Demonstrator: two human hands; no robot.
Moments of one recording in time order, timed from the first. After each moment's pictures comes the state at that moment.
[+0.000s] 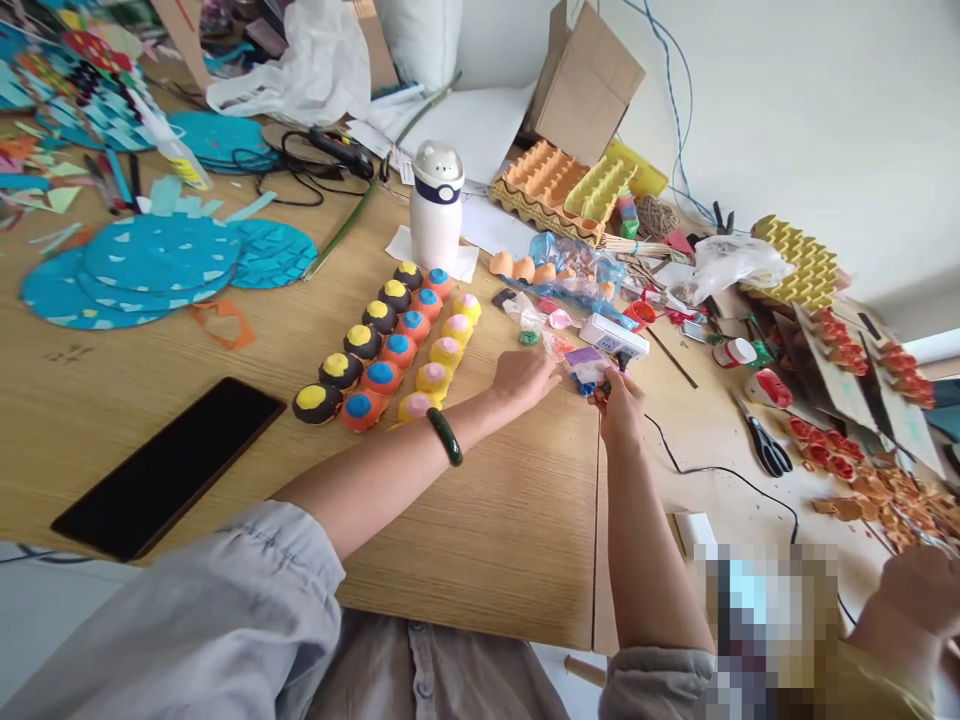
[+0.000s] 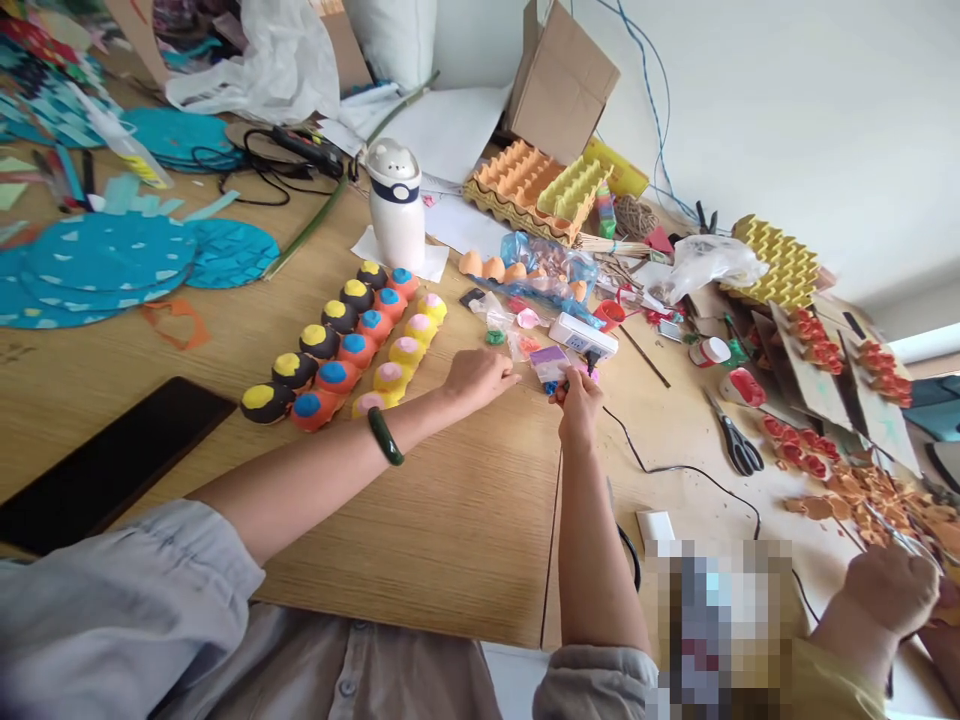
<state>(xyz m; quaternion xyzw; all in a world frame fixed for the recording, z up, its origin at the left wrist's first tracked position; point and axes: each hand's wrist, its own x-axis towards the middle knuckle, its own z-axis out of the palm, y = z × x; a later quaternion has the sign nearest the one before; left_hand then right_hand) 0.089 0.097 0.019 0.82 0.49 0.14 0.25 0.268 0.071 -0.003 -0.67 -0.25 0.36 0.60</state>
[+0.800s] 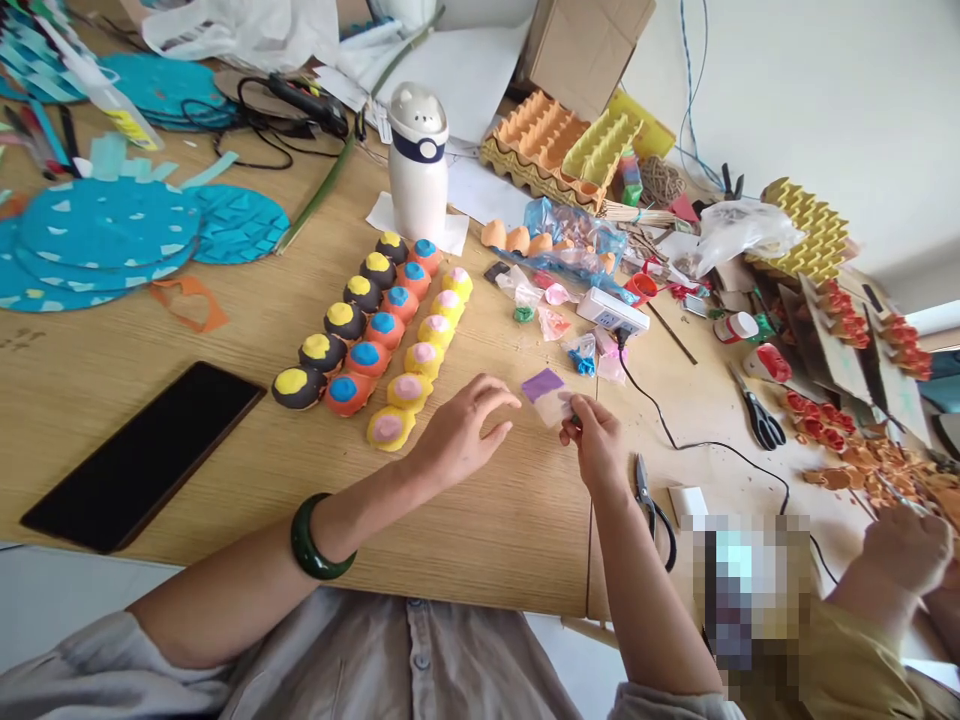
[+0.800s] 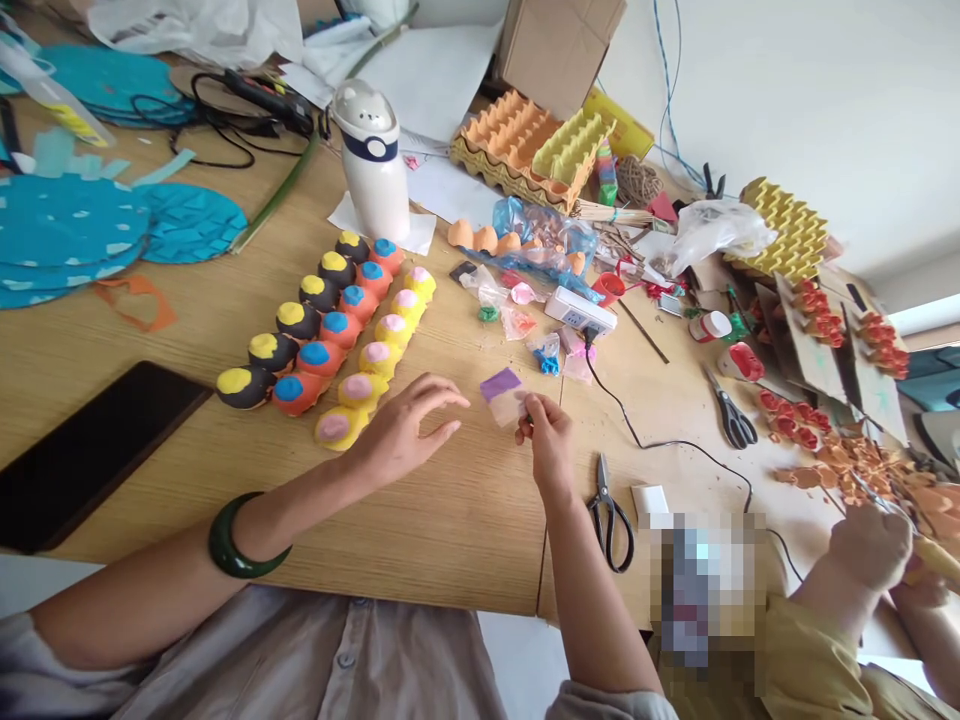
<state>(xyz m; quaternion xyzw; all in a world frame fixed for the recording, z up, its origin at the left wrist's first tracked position) 0.008 -0.004 -0.006 0.76 0.40 0.37 0.35 0.228 -0.022 -0.007 -0.64 -0.32 0.46 0.53</state>
